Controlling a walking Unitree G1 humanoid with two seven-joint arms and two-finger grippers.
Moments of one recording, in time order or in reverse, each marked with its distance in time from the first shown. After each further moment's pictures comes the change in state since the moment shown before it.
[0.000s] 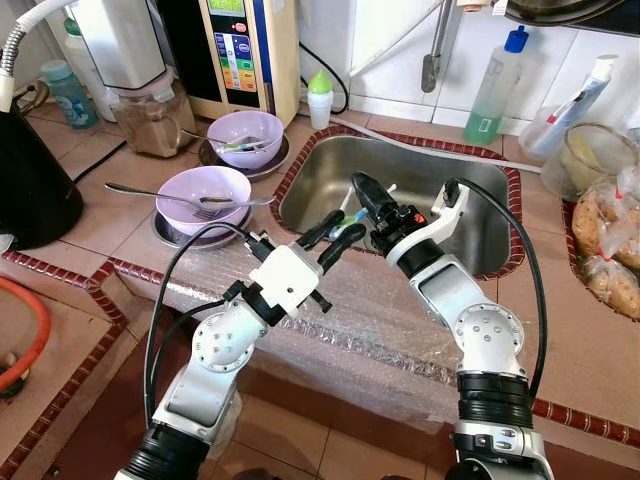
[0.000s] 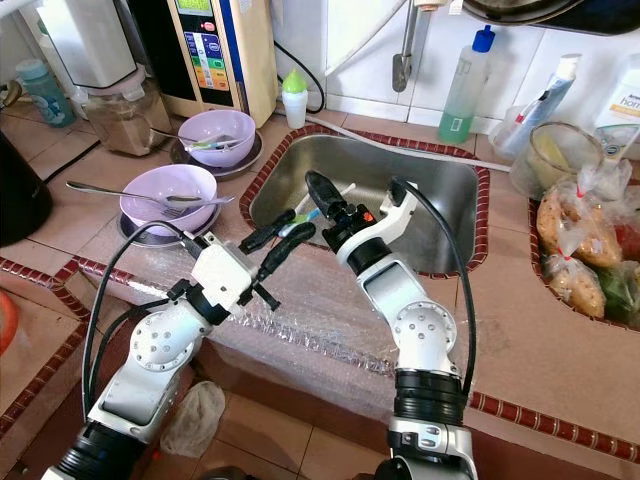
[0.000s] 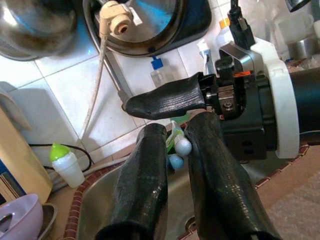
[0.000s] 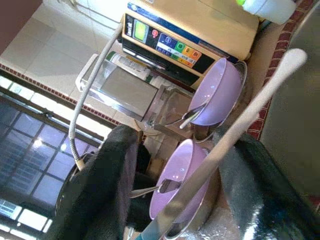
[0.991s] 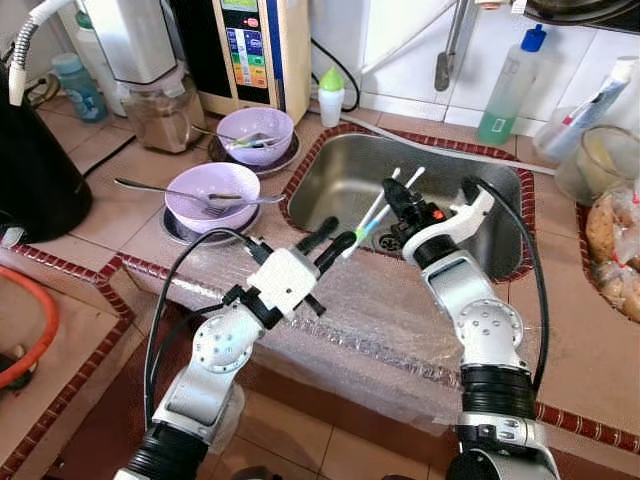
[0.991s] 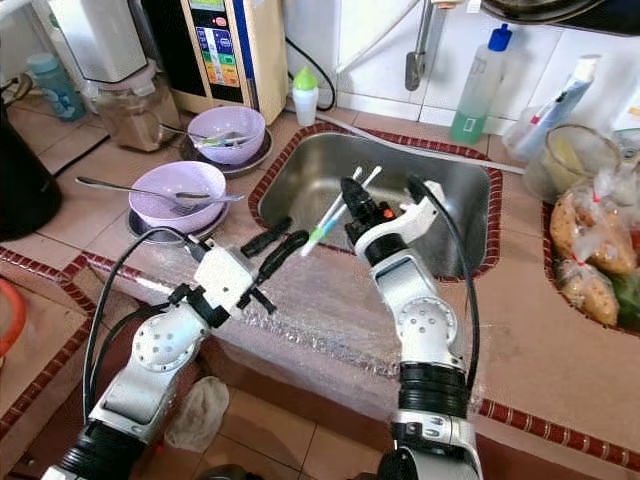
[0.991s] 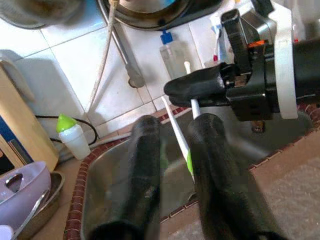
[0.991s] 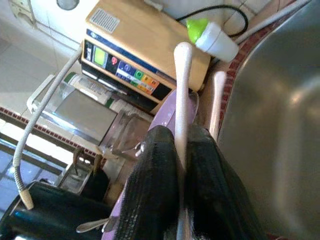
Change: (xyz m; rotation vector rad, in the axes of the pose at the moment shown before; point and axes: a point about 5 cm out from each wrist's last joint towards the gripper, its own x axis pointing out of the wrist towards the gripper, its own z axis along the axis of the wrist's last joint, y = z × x) left arm -0.003 0.001 -0.014 -0.032 0.058 0.017; right arm 0.000 -0.017 0.019 -0.108 -0.132 -0.143
